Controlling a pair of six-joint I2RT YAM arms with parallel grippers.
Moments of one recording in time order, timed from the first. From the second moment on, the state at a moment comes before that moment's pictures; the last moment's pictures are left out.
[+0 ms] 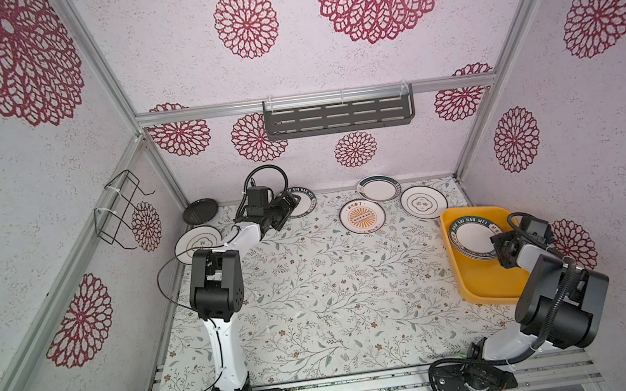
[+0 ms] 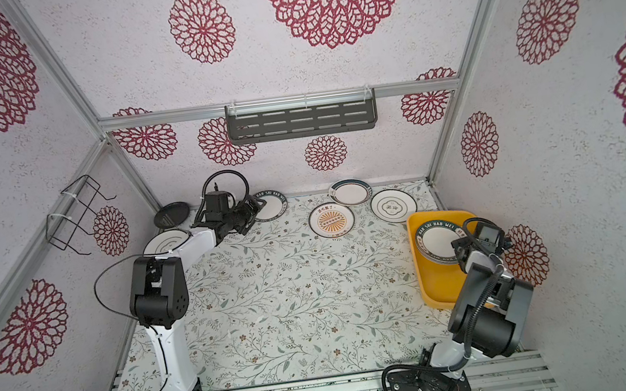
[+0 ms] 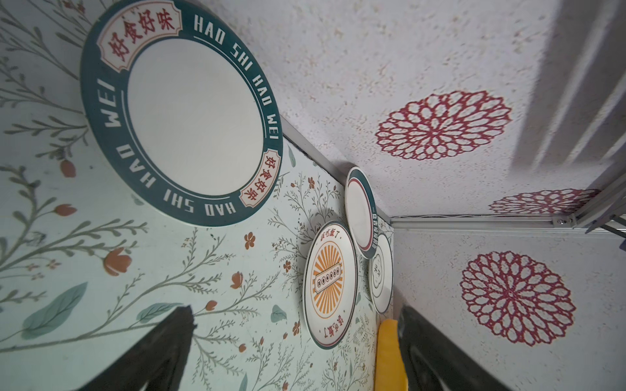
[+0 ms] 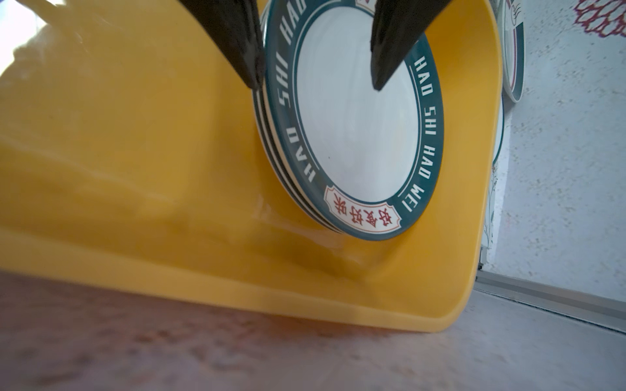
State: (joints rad) left arm -0.18 2.13 1.60 -0.05 0.39 -0.90; right arm -0.56 1.55 0.86 -0.12 -0.07 0.89
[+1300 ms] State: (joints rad) left arm -0.19 1.36 1.04 -0.30 0.44 -0.66; right arm 0.07 1.05 0.80 -0.40 -0.07 0.84
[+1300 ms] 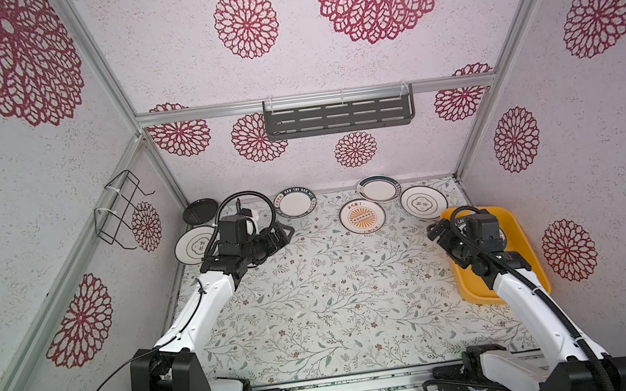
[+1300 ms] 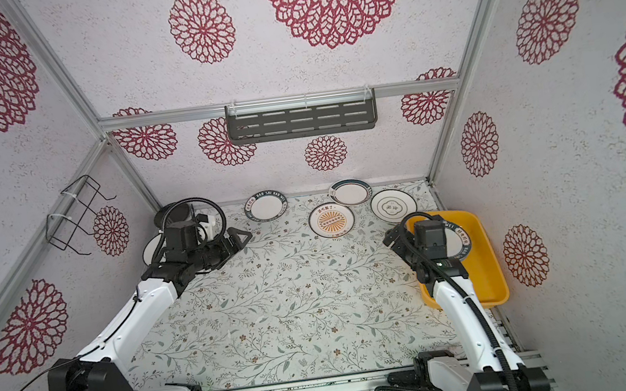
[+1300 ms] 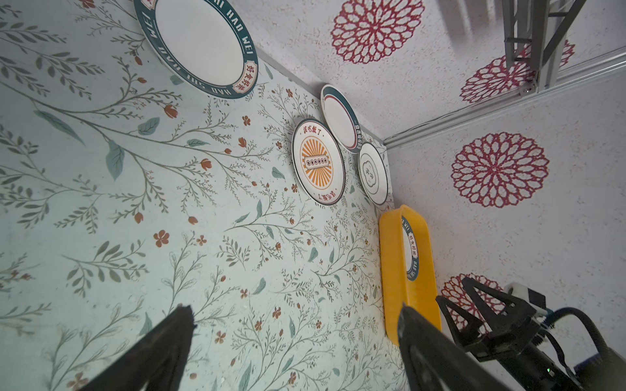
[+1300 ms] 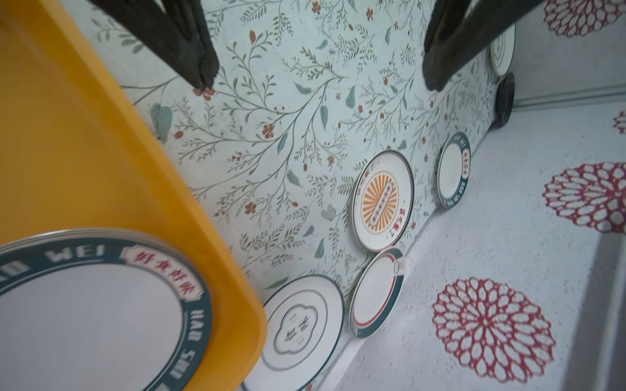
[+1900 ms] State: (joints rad) left arm -0.18 1.56 1.24 -0.30 0.40 -0.63; right arm 0.17 1.73 1.04 -0.01 -0.20 0.86
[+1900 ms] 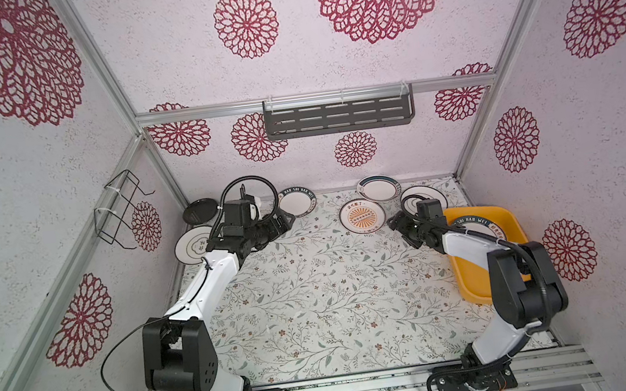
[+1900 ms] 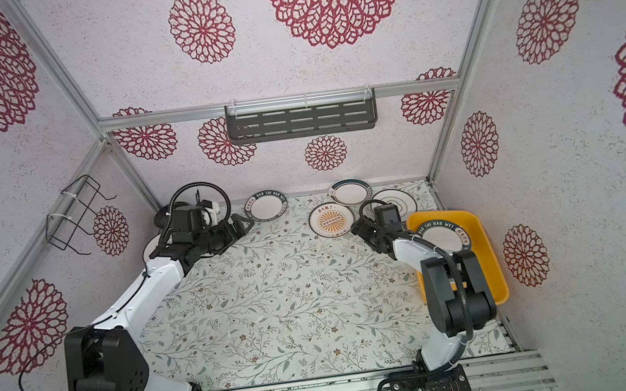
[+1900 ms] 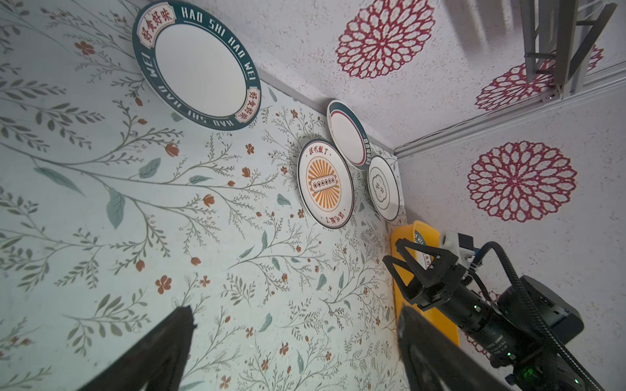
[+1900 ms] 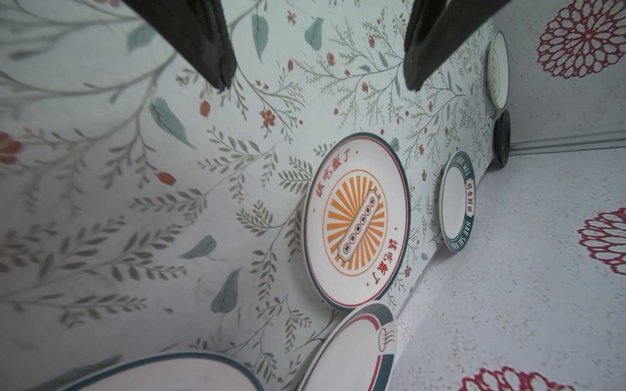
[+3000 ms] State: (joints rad) left arm -0.14 1.72 1.37 -0.22 0.39 -0.68; right arm 0.14 2.17 1.35 0.12 -0.30 0.96
